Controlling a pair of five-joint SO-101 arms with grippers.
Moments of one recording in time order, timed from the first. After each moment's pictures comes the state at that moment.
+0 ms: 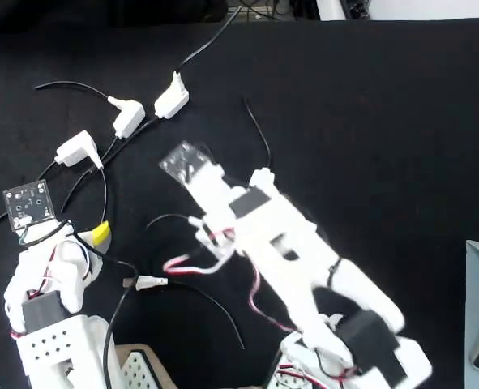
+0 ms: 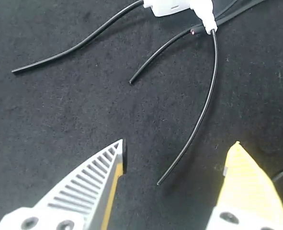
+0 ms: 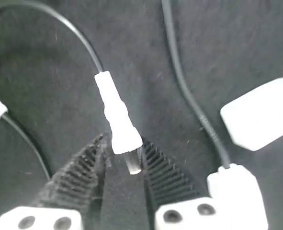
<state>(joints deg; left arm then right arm) -28.1 -85.8 83.1 58.2 -4.4 -34.2 -15.5 44.5 56.2 13.6</state>
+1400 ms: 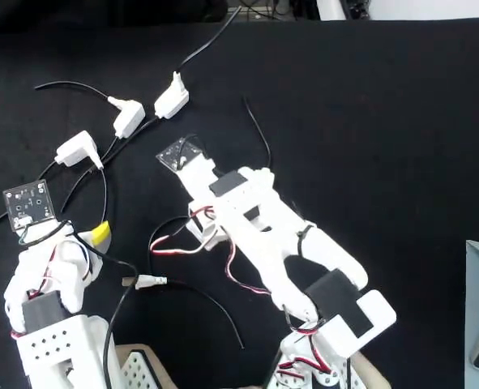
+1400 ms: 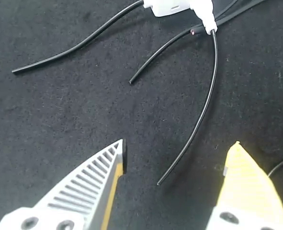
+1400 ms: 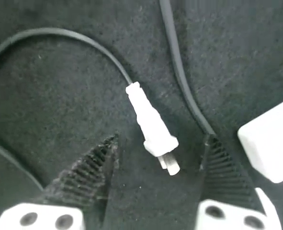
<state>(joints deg) -28.1 -85.8 83.1 58.2 -4.4 -34.3 2.5 31.0 58.0 8.3</state>
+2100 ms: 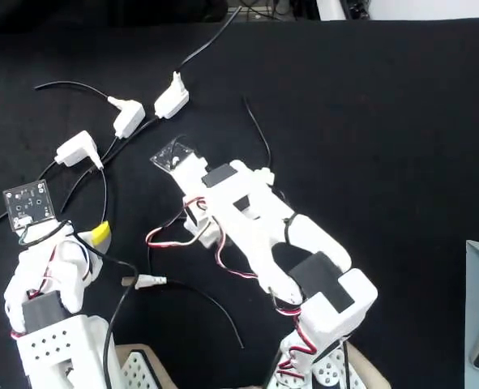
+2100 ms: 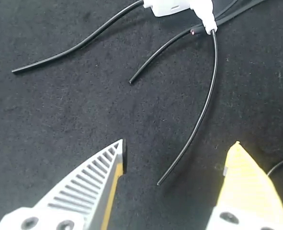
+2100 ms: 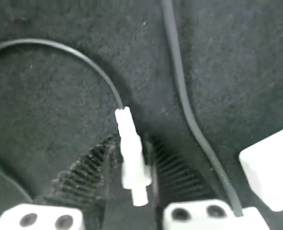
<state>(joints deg) -28.1 -85.8 83.1 58.2 -4.4 -34.2 10.9 24.5 59.5 12.3</state>
